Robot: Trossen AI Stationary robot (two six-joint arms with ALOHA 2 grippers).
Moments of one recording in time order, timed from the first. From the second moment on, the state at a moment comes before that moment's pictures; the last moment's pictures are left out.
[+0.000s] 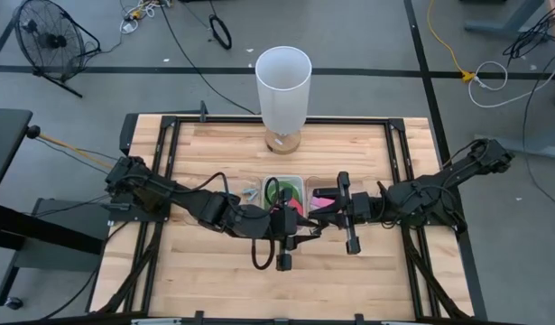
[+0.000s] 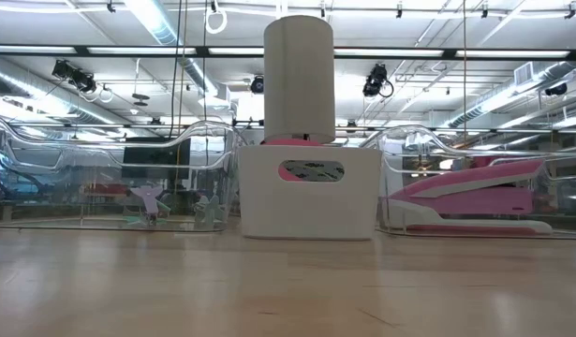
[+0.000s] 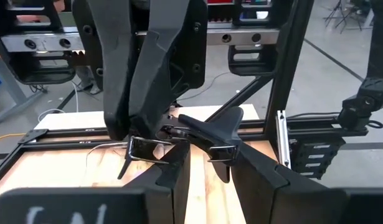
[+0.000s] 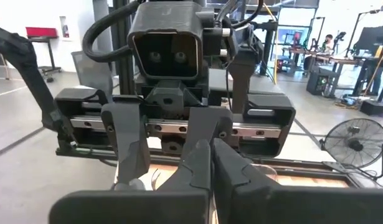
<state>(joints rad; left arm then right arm) -0.40 1.77 1.71 -0.16 -0.39 -0.07 0.48 1.19 1.05 0.12 0.38 -0.04</state>
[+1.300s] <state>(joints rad) -0.40 1.77 1.71 -0.27 -0.42 -0.12 0.48 1.15 1.05 0.09 0.30 -0.01</state>
